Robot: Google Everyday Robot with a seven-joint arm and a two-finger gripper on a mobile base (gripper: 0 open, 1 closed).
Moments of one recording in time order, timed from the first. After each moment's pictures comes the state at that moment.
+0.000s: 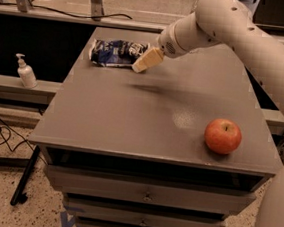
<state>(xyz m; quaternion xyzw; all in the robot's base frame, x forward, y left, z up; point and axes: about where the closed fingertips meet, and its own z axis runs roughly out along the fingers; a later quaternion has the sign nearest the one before) 0.740 -0.011 0.887 -0.49 0.76 0.12 0.41</state>
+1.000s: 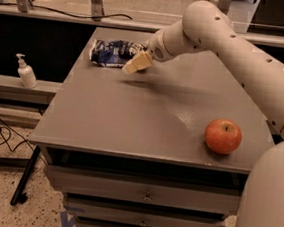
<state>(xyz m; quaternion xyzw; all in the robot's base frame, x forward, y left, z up) 0.756 0.020 0.865 -0.50 0.75 0.14 0.42</state>
